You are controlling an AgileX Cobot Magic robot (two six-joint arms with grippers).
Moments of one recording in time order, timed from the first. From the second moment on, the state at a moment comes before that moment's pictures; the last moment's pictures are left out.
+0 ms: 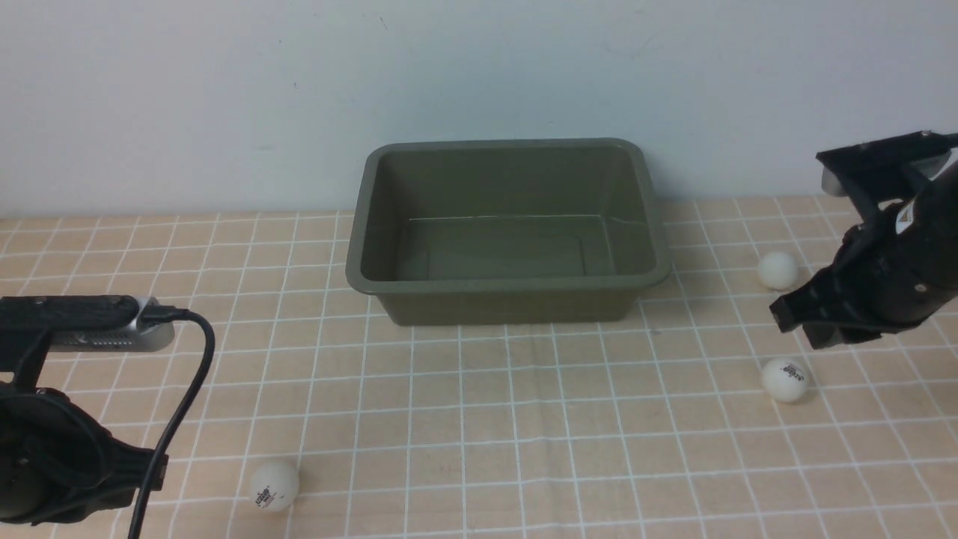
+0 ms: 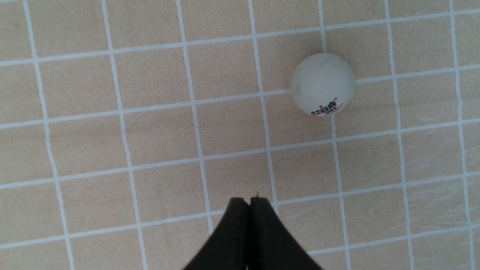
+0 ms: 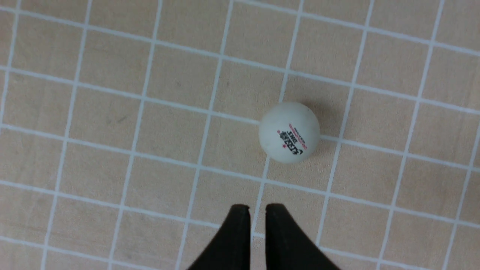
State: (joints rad) right arm 0.20 1.54 -1.12 0.00 0.96 -0.02; left arm 0.05 1.12 -0.67 -0.24 0.86 0.22
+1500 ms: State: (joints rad) right arm 0.10 1.84 -1.18 0.05 0.82 -0.04; left arm 0.05 1.12 -0.67 -0.24 0.86 0.23
